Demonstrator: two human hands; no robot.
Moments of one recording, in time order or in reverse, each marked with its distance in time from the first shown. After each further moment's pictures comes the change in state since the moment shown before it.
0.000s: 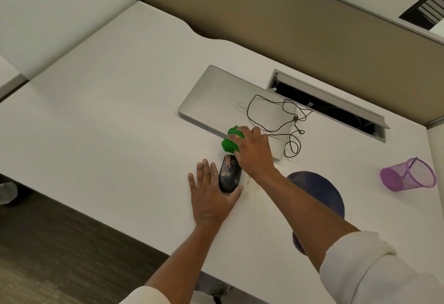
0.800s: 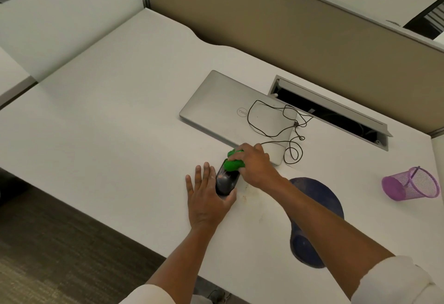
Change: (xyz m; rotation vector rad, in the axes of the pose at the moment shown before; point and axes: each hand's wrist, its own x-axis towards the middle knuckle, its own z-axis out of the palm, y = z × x) left_hand 0.000 -0.004 0.002 0.018 0.035 0.016; right_hand -0.019 0.016 -0.009 0.335 -0.305 -0.017
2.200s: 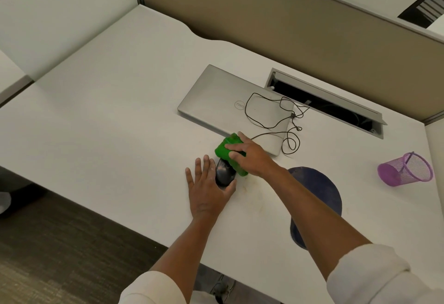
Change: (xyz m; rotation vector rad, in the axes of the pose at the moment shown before) left_hand 0.001 -0.004 -0.004 0.000 -0.016 0.018; right_hand -0.001 -0.001 0.005 0.418 -0.100 0.141
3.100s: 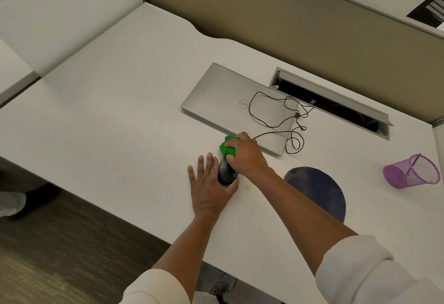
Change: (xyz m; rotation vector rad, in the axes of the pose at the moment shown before) left_hand 0.002 0.003 -0.004 -0.005 -0.037 -0.028; right_hand 0.008 -0.019 0.023 -0.269 0.157 -0.022
